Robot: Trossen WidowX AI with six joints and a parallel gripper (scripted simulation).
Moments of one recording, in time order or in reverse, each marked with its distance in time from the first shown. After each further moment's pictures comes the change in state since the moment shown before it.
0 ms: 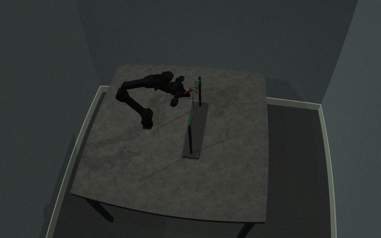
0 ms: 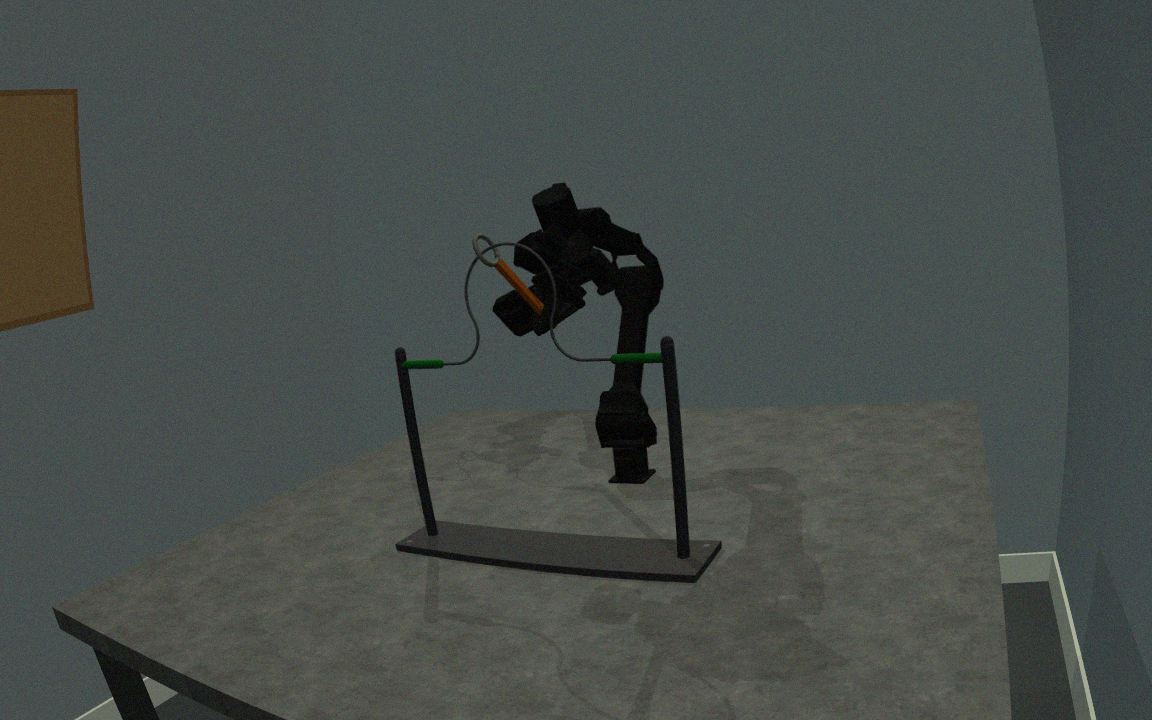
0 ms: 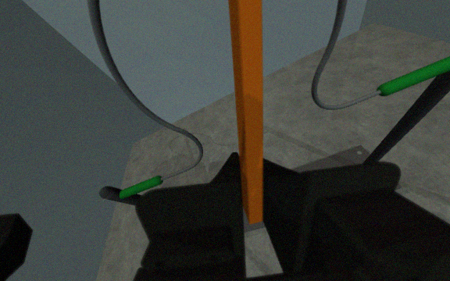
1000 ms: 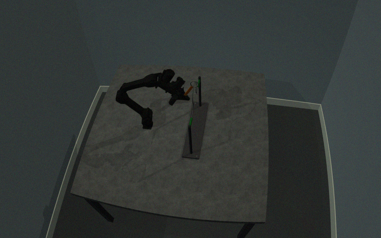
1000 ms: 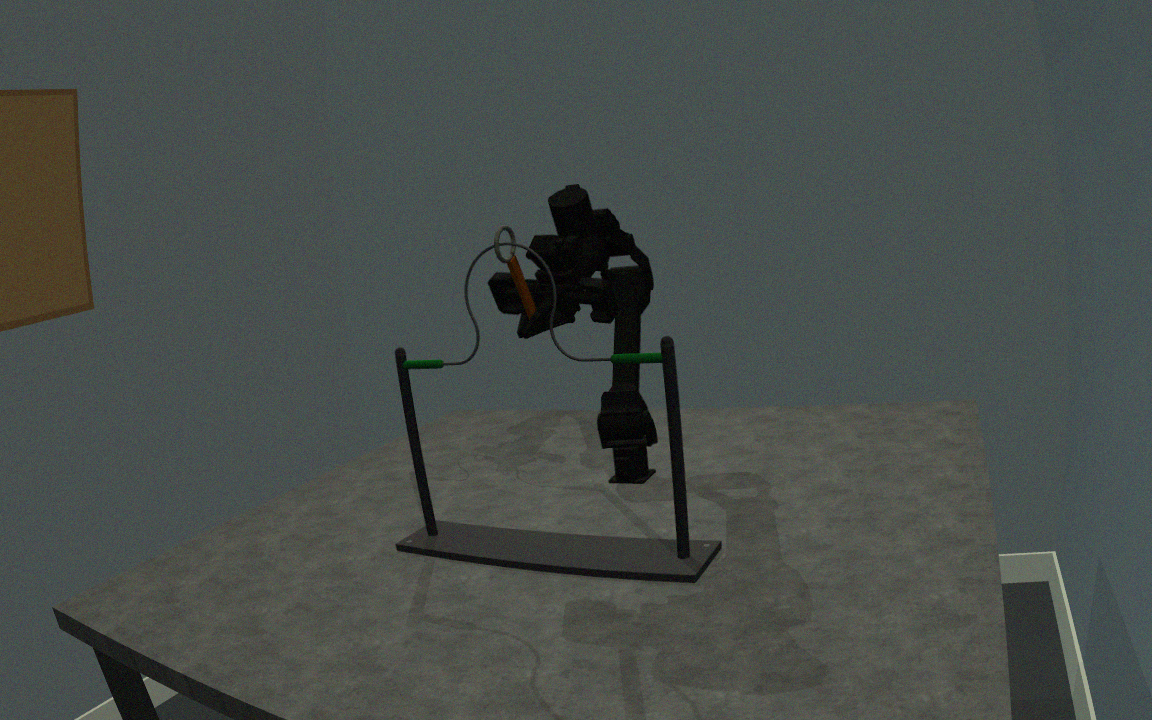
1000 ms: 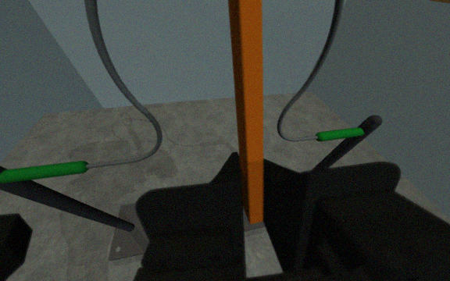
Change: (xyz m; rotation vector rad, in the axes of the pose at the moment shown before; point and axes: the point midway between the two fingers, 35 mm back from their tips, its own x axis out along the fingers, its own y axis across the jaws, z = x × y) arm 0.000 -0.019 0.003 -0.392 -0.042 -0.250
